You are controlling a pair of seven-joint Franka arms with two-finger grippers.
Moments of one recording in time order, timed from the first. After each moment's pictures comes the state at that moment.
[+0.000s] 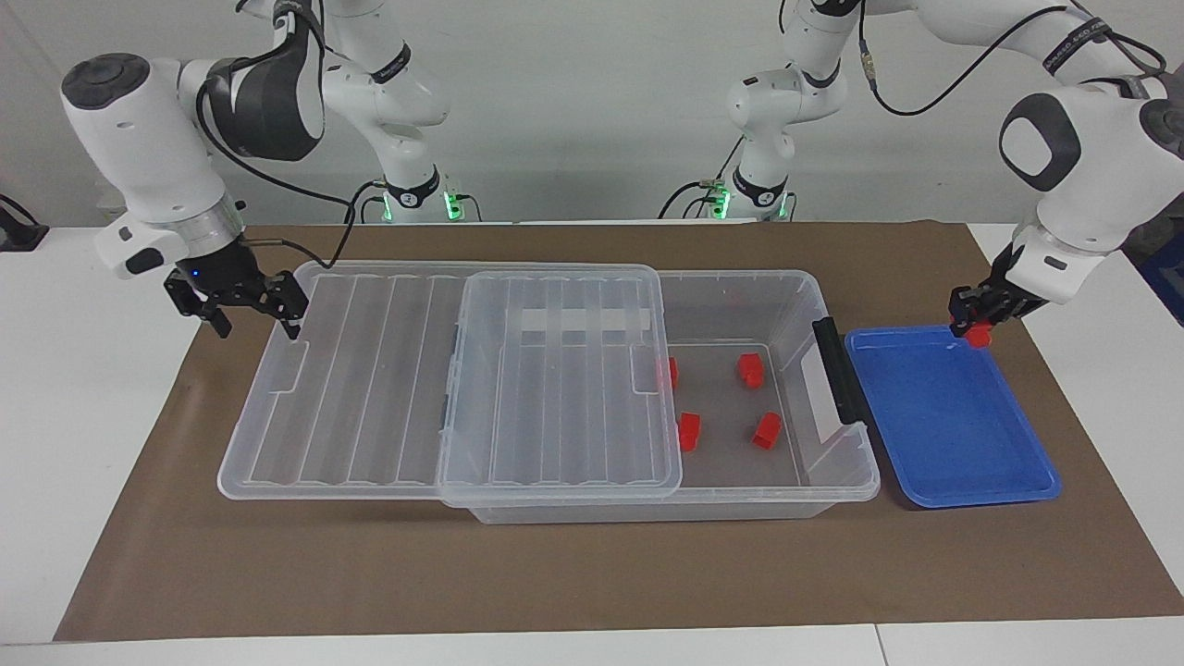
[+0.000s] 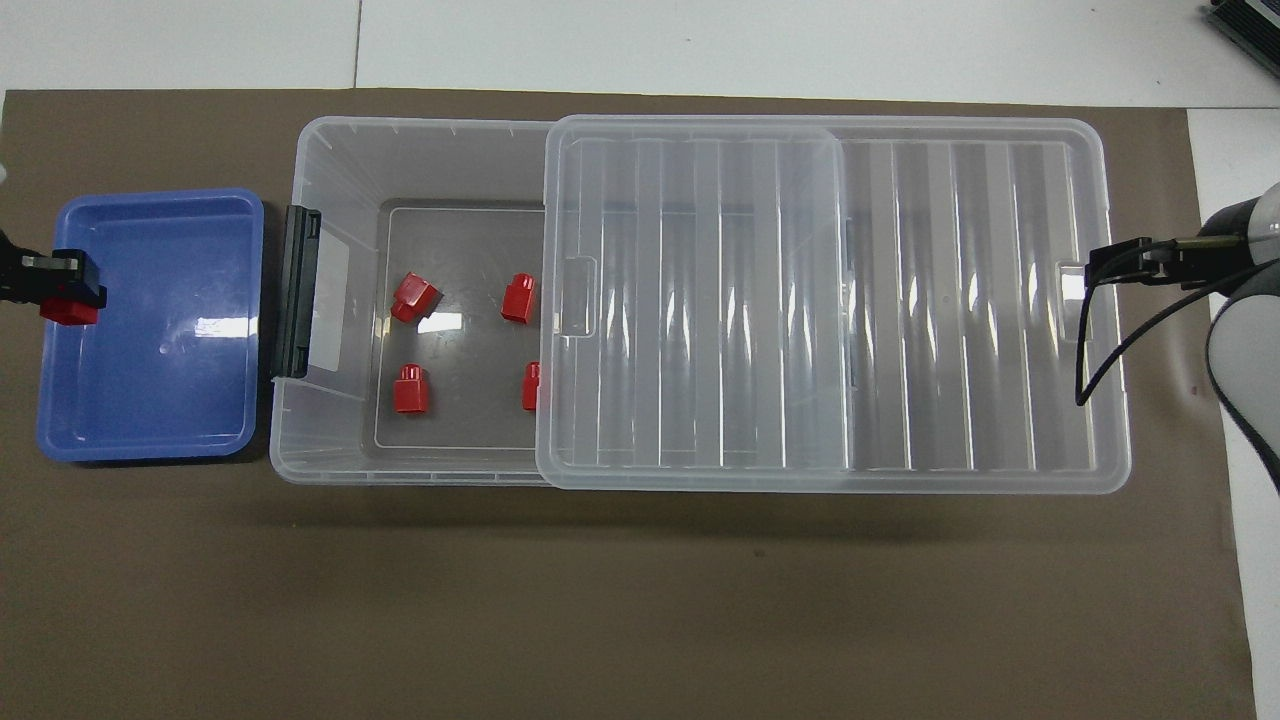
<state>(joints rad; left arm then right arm) 0.19 0.17 -0.06 -1.69 0.04 1.88 0.13 -0.21 0.10 0.11 -1.72 -0.03 1.94 -0.04</state>
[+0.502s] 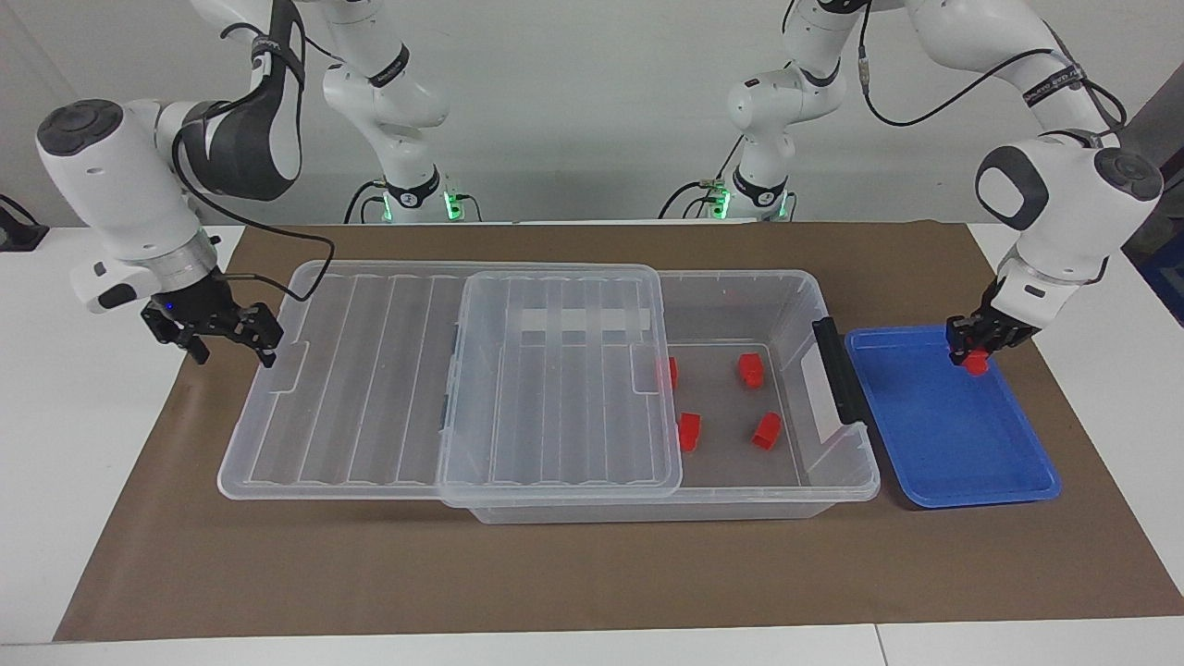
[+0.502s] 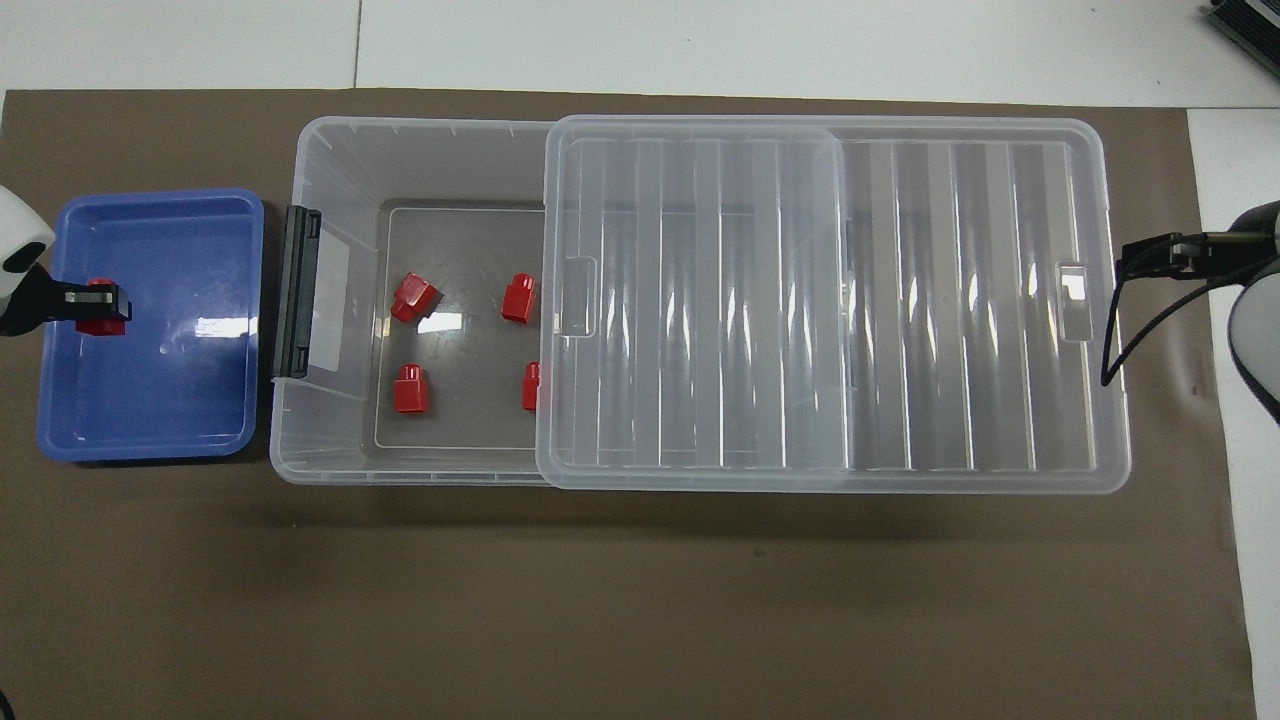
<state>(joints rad) 0.23 0.16 -0.07 -1.94 0.04 2.23 0.18 -0.28 0.15 0.11 -1.73 -0.04 2.00 -0.06</state>
